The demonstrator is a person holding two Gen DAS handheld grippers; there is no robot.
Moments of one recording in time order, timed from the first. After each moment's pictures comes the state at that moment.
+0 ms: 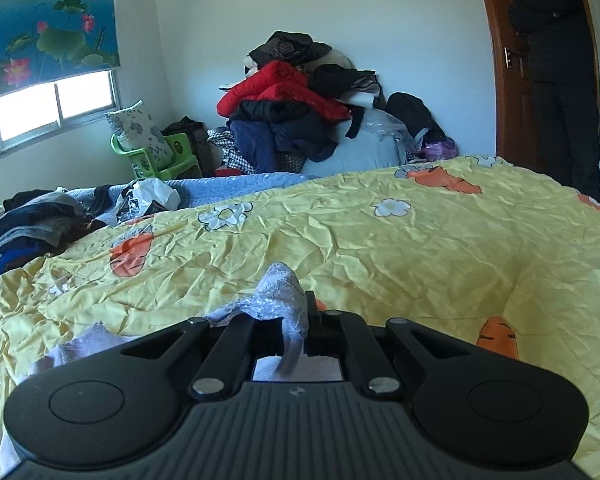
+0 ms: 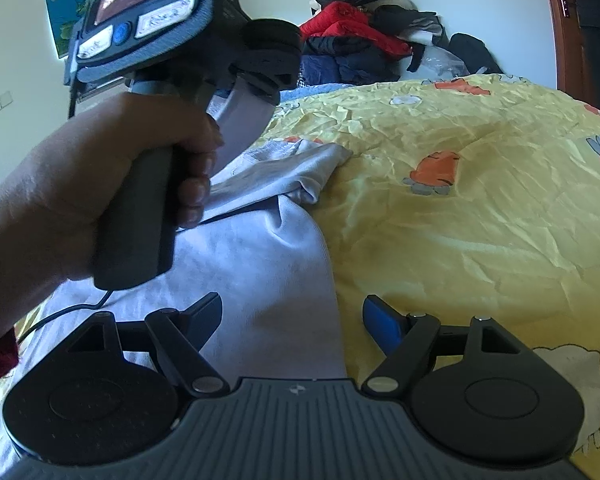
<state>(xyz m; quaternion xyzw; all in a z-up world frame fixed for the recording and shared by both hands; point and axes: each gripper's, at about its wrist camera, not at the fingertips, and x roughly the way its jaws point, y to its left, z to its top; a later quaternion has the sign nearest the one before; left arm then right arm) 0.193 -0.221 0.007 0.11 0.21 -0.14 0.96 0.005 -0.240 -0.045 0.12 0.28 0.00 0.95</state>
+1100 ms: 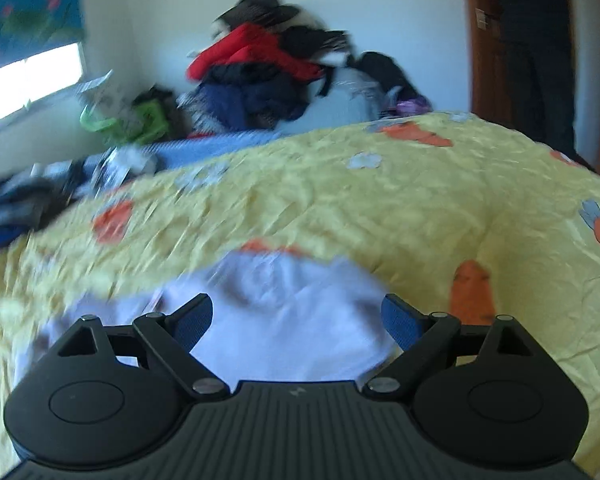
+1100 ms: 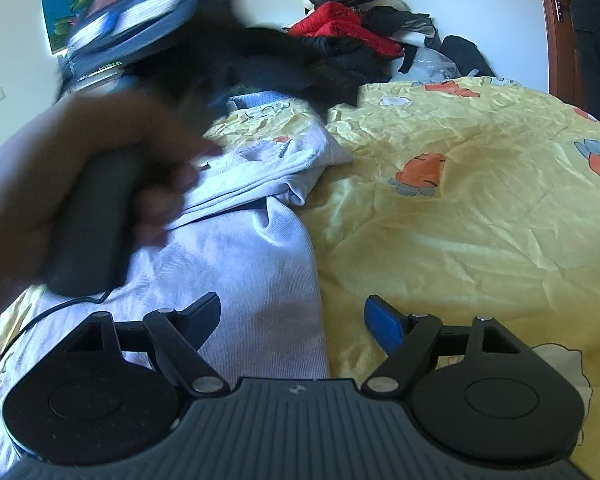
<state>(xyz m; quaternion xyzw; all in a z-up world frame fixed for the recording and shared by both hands) 0.179 -0.192 0.004 0.11 0.28 -0.17 0.94 0.001 -0.243 -0.043 0.11 0.28 -0.01 0.95</state>
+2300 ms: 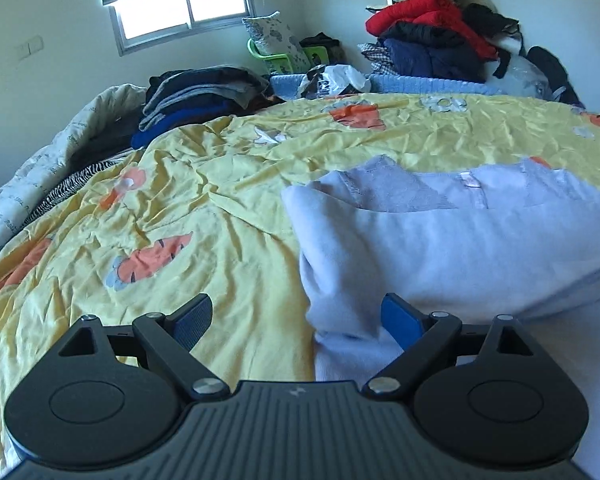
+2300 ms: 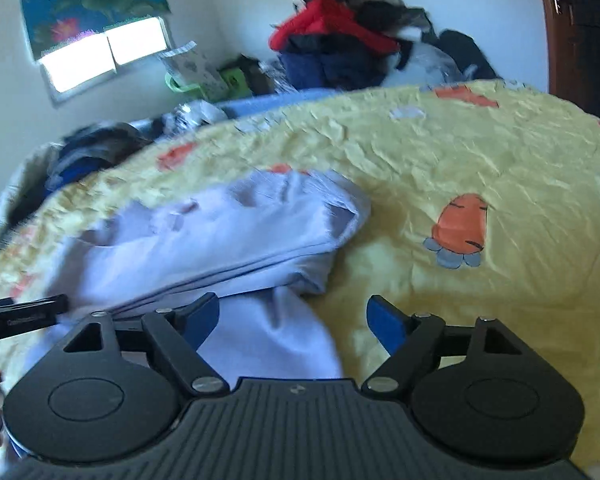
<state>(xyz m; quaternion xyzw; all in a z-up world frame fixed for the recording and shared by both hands) 0.166 0.019 -0.040 0.07 0.31 0.04 0.95 0.078 -0.237 -0.019 0.12 0.28 -0.02 0.95</state>
